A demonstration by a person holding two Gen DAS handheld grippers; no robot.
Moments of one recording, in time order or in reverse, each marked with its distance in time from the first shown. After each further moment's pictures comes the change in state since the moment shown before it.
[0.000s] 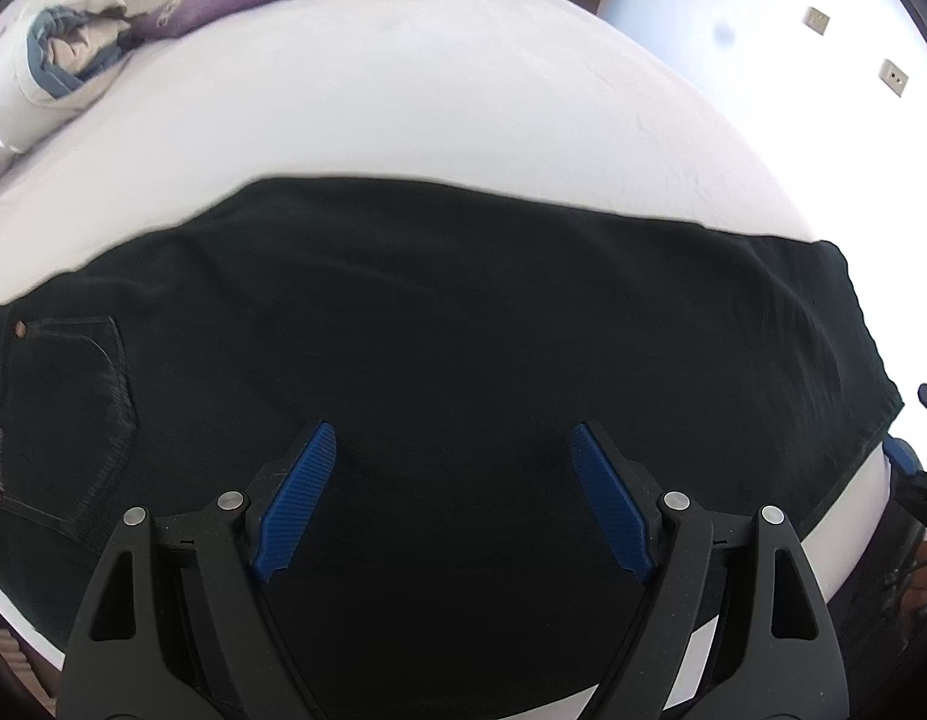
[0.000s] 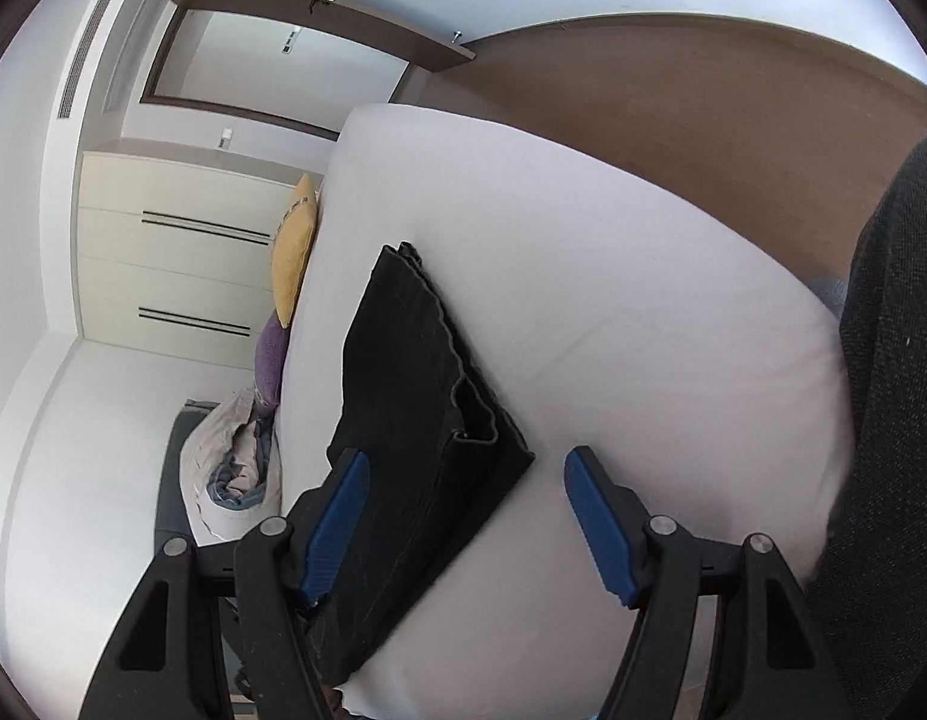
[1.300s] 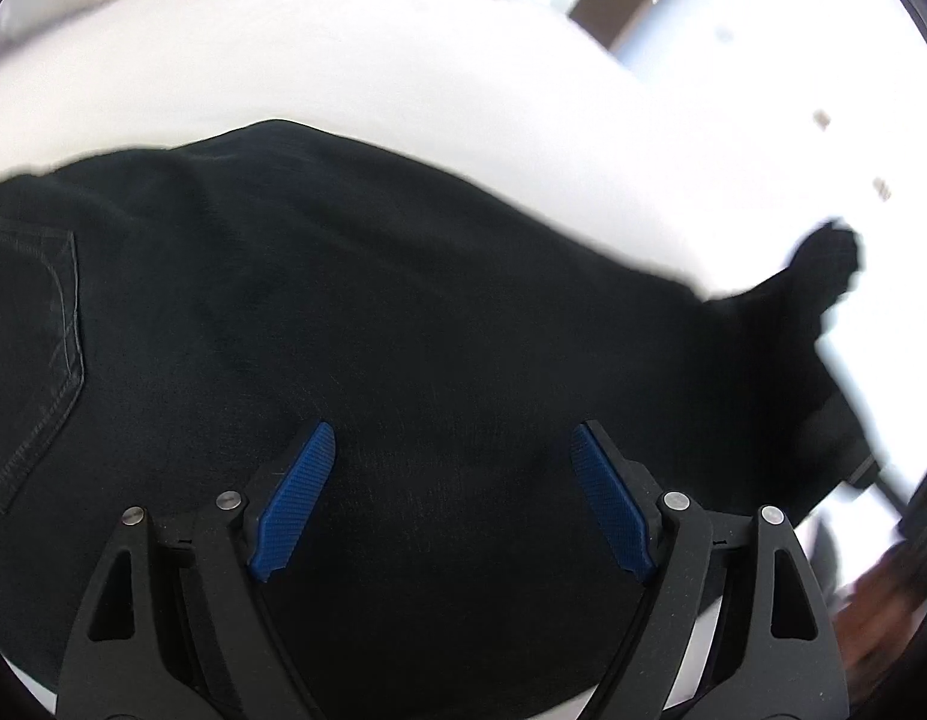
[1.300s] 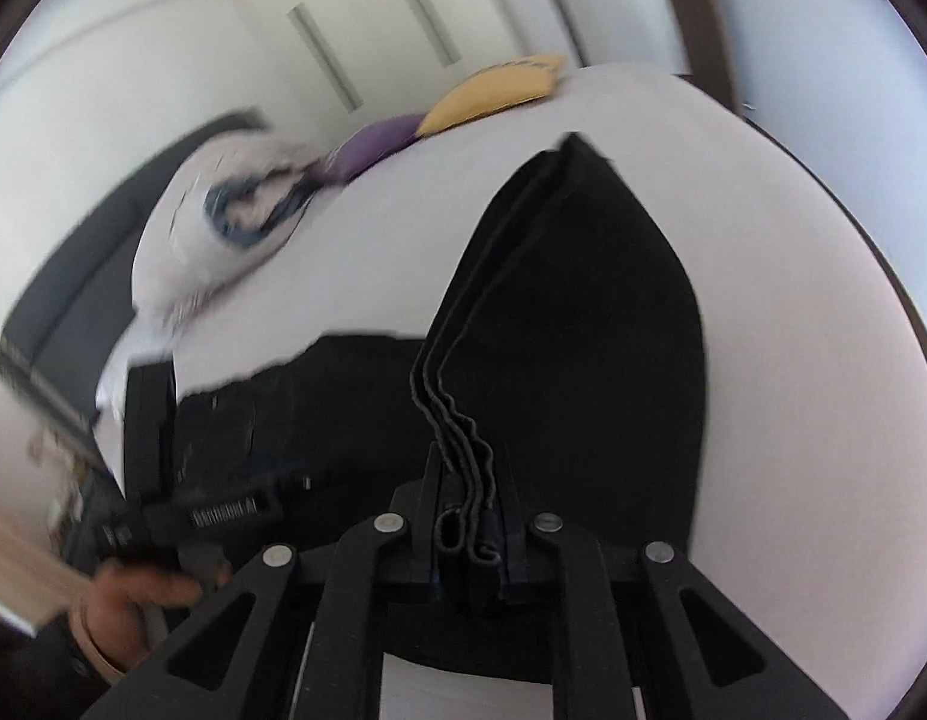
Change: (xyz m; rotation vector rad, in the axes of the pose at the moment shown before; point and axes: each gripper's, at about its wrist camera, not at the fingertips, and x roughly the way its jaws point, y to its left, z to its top) left arm 0.019 0.091 0.012 -0.250 -0.028 -0.245; right arm 0.148 0.203 -0.159 -0.997 0.210 -0.132
